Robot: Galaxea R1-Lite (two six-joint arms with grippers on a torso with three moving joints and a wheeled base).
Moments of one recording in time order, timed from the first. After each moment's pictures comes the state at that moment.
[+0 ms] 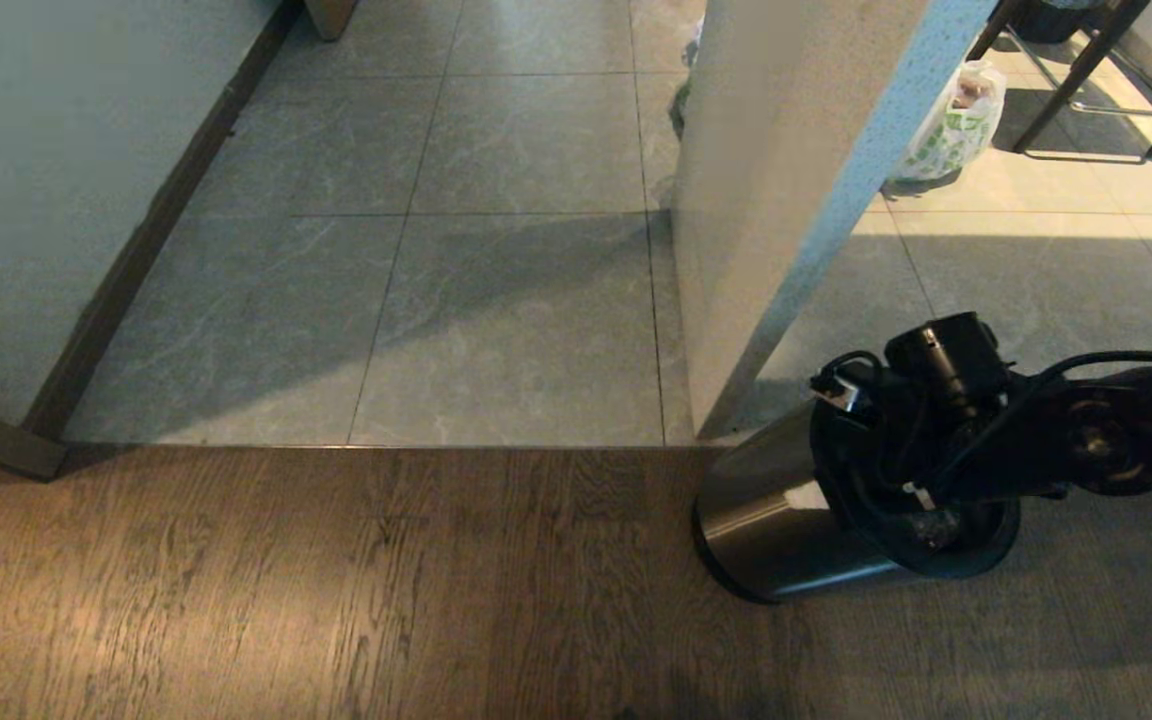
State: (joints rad) left arm 0.00 0.00 0.00 0.01 0.00 0.00; right arm 0.30 1.81 -0.97 -0.01 0.23 -0.12
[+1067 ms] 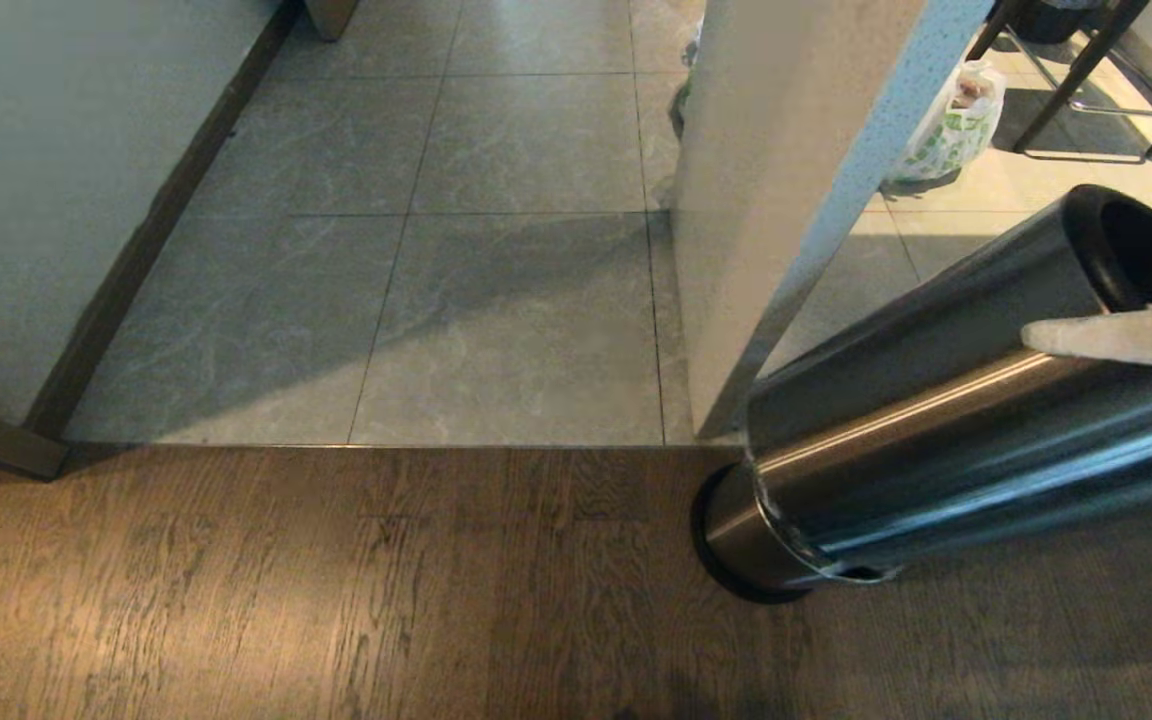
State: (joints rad) left arm 0.00 0.00 0.00 0.01 0.00 0.00; right arm 0.18 1.20 -1.20 0.41 0.17 -0.10
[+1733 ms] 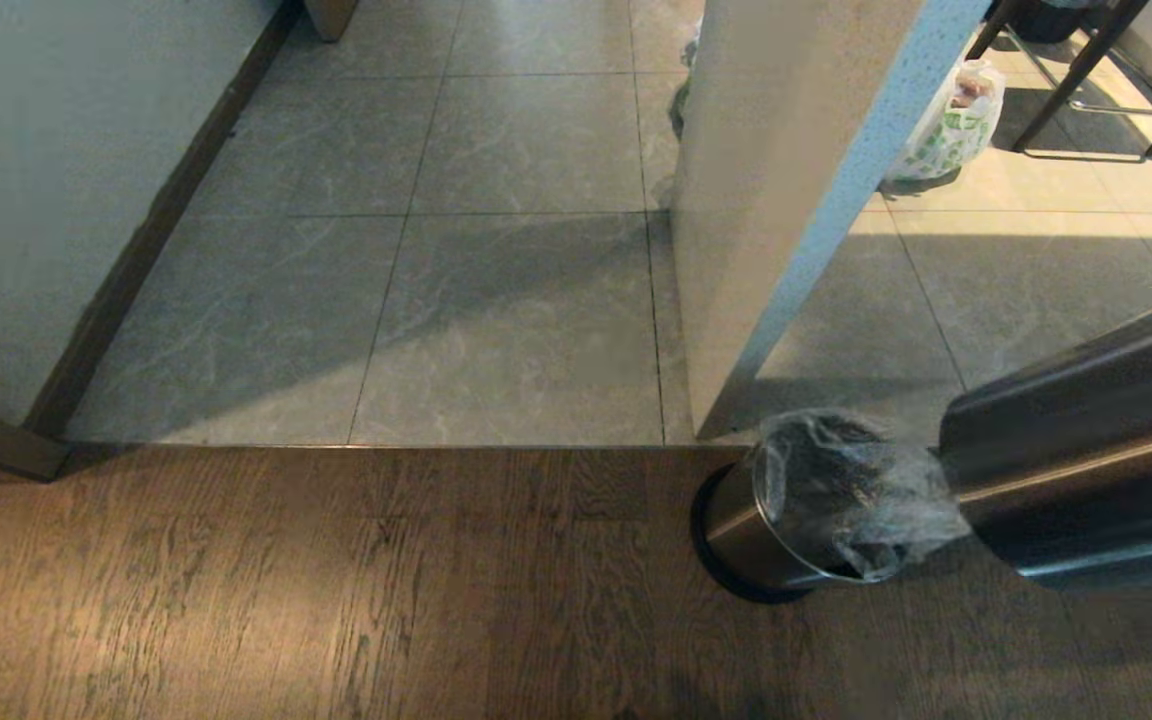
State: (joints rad) left arm 0.00 0.00 0.00 0.01 0.00 0.00; right arm -0.35 1.26 -1.16 0.36 0.17 -0.04
